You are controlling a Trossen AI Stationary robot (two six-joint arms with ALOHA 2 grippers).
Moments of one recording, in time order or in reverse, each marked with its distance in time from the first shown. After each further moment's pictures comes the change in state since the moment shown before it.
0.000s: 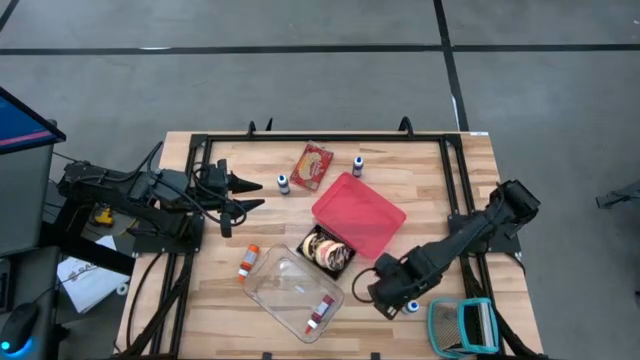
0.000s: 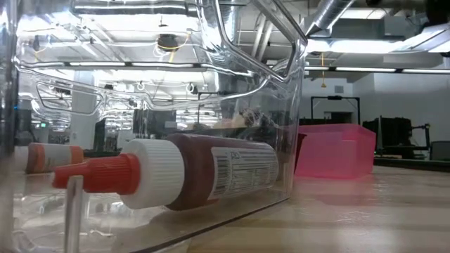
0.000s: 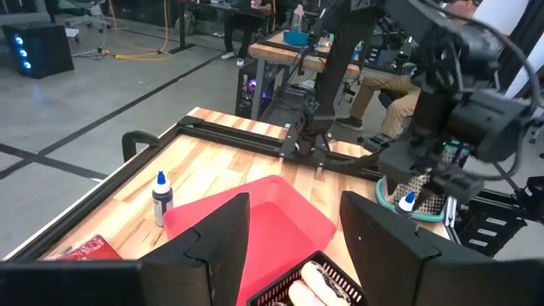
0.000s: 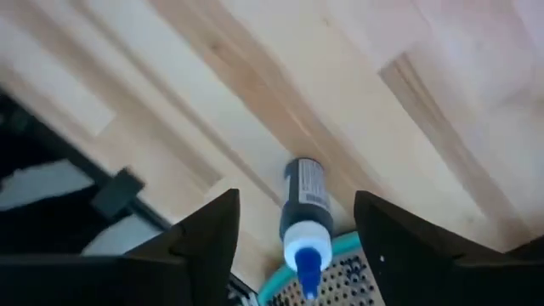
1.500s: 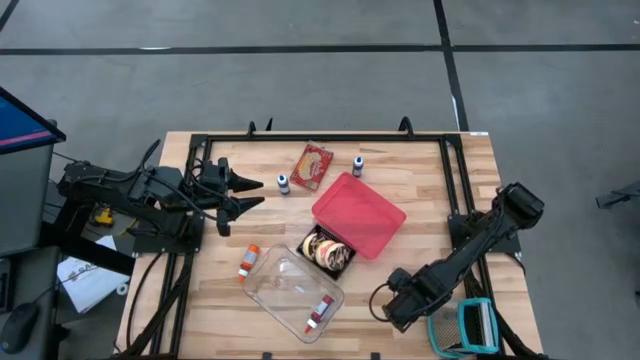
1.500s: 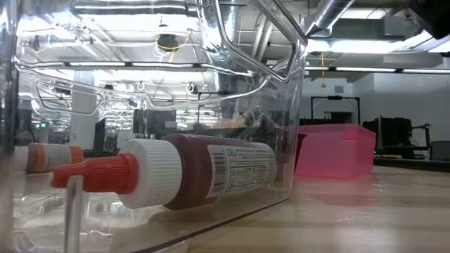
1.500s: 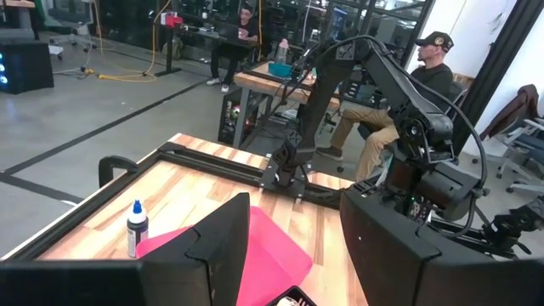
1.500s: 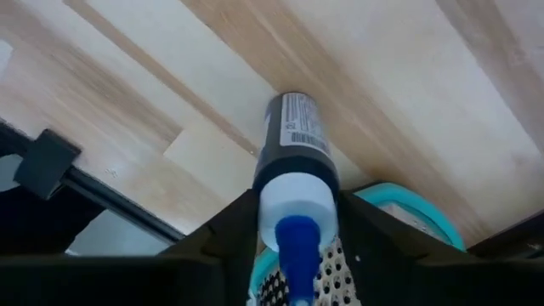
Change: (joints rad) left arm 0.000 0.000 0.000 0.113 0.027 -0.011; right arm 0.130 -0.002 -0.185 0.156 -0.083 0.191
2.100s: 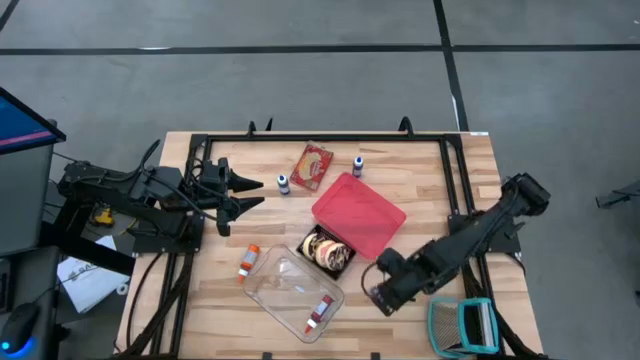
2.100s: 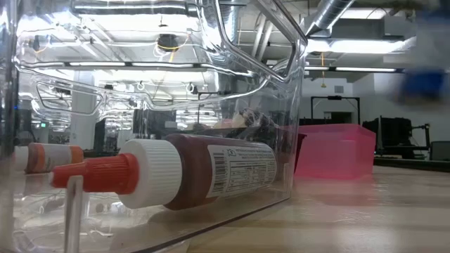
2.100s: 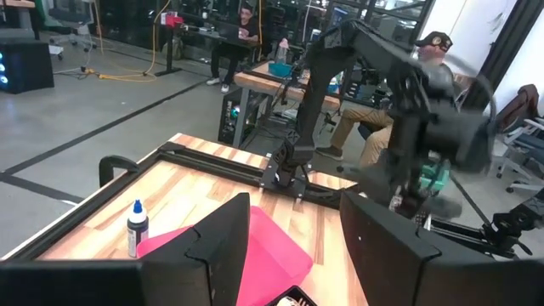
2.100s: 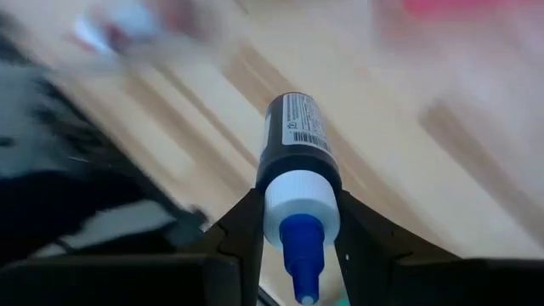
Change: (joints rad) left arm 0.000 0.000 0.000 -0.001 0.000 0.000; right arm -0.118 -0.110 0.153 -0.024 0.234 -0.104
